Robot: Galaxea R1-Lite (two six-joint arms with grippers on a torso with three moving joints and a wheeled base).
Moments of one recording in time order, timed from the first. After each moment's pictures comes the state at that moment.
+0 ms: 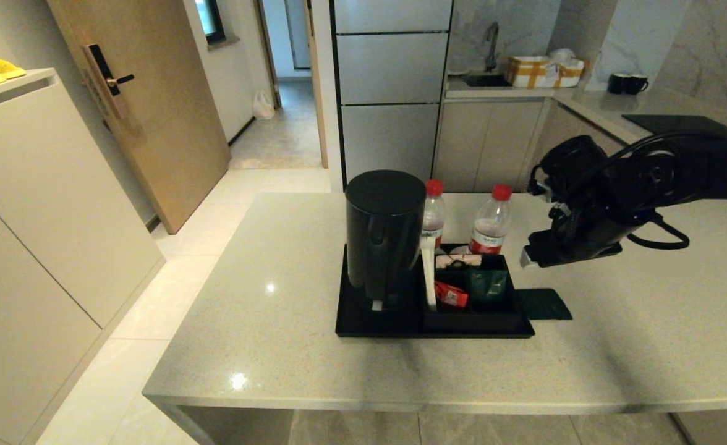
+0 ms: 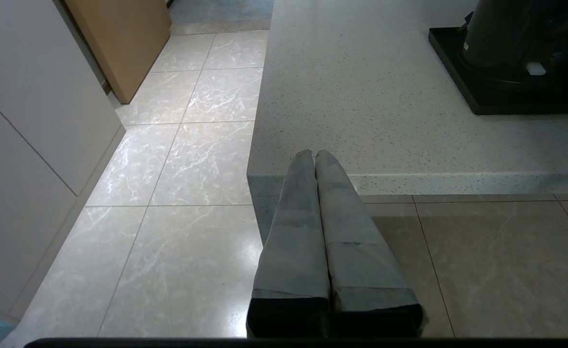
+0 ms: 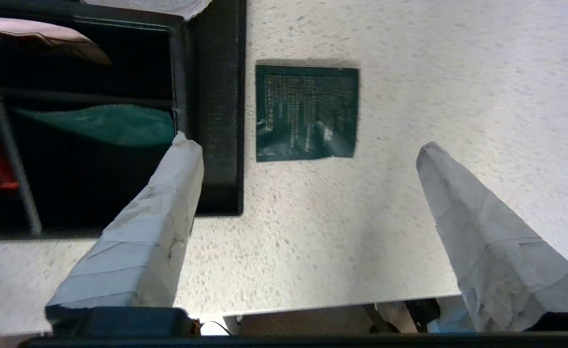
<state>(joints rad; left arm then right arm) 0.01 0.00 0.00 -0.01 -0.01 0.04 0.25 2.00 -1.60 0.60 -0.31 0.07</state>
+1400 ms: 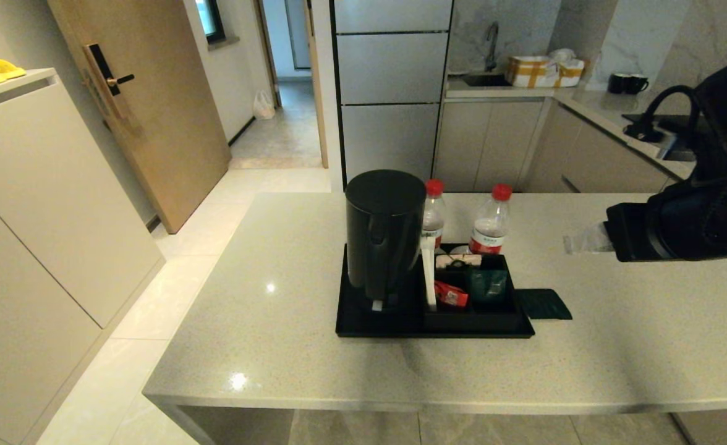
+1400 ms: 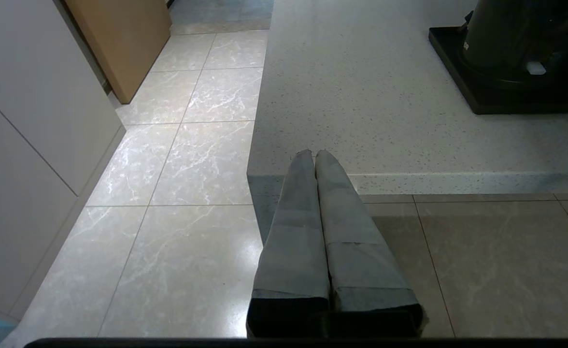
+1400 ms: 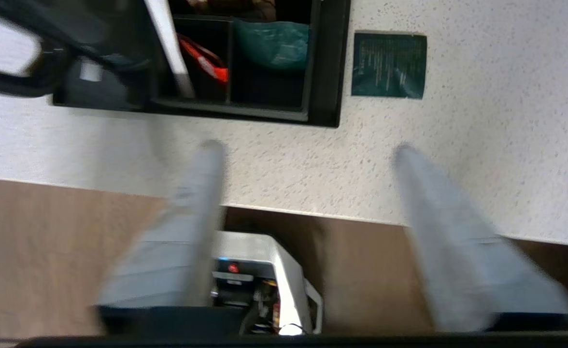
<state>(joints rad) 0.01 0.00 0.00 -0.01 -0.01 0.04 0.40 1.49 -1.36 0.63 -0.17 0.25</state>
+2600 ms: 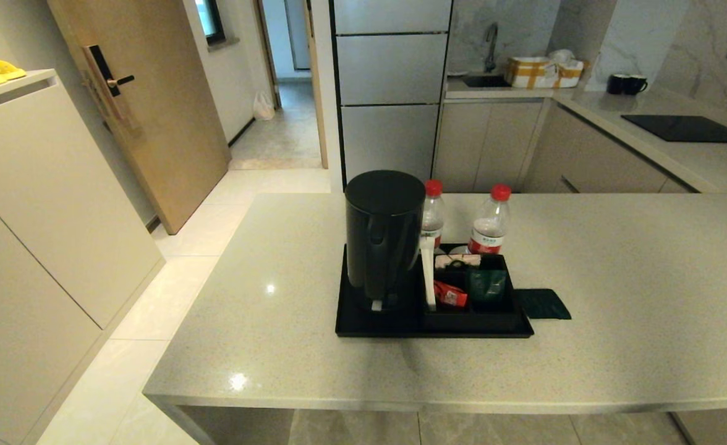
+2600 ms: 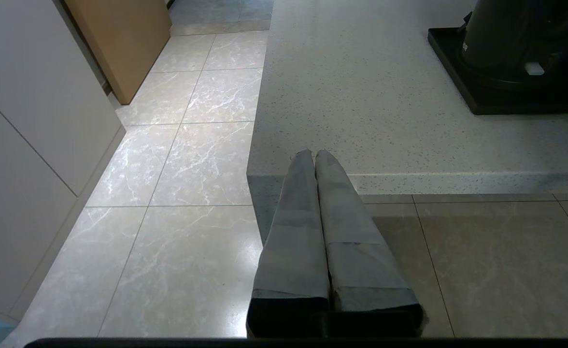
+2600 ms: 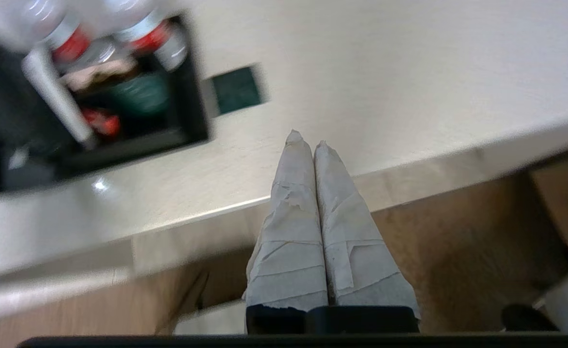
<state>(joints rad) 0.01 0.00 0.00 -0.01 -0.01 0.04 0.25 0.92 -1.19 0.80 -0.44 0.32</state>
